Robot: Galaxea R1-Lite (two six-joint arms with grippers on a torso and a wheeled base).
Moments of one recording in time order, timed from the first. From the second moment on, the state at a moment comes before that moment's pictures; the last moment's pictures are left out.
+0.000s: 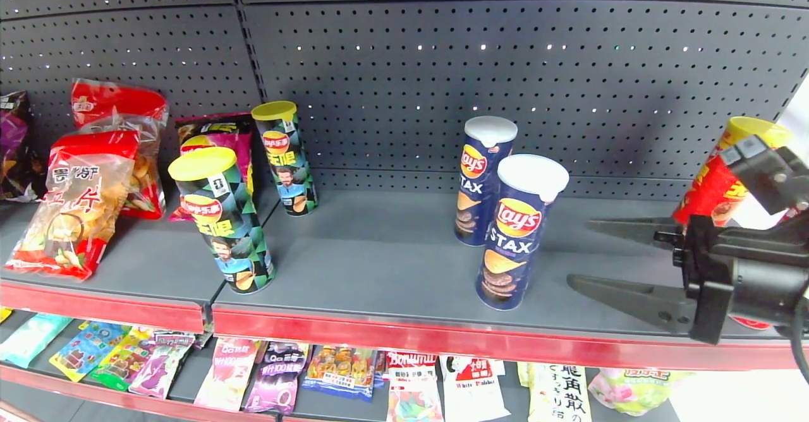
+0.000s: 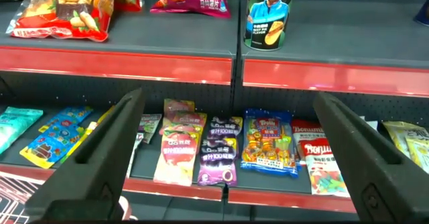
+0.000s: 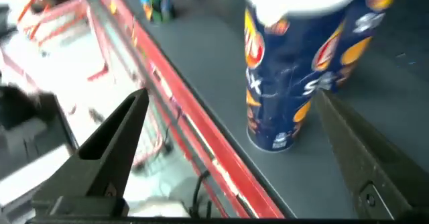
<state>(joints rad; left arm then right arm) 0.00 0.00 0.00 0.00 0.00 -0.01 0.36 1.28 -0.60 -0.40 0.56 -0.11</state>
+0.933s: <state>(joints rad) 0.00 0.00 0.00 0.00 0.00 -0.01 0.33 1.51 -0.64 -0.54 0.60 -0.18</state>
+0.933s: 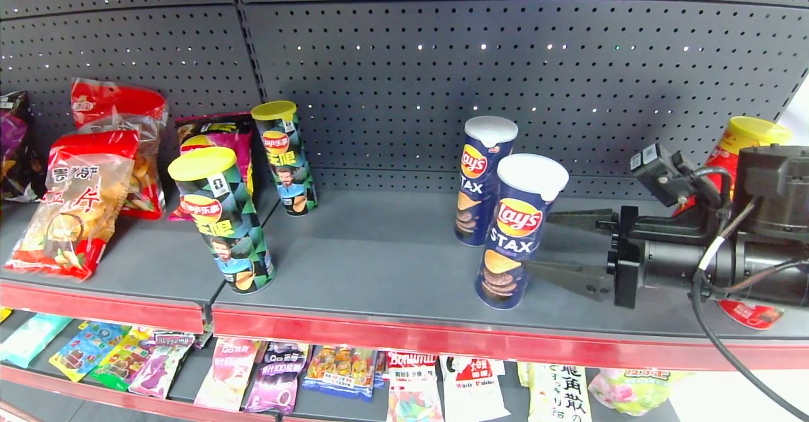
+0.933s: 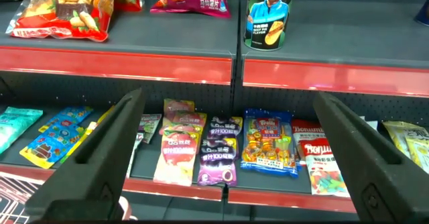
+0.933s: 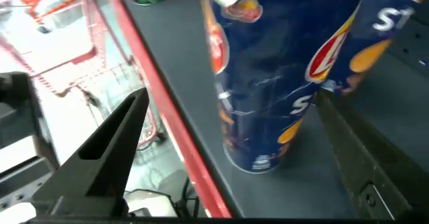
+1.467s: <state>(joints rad) 0.00 0.00 0.00 0.00 0.00 -0.01 0.33 1.60 -0.73 -0.55 0.59 -0.18</state>
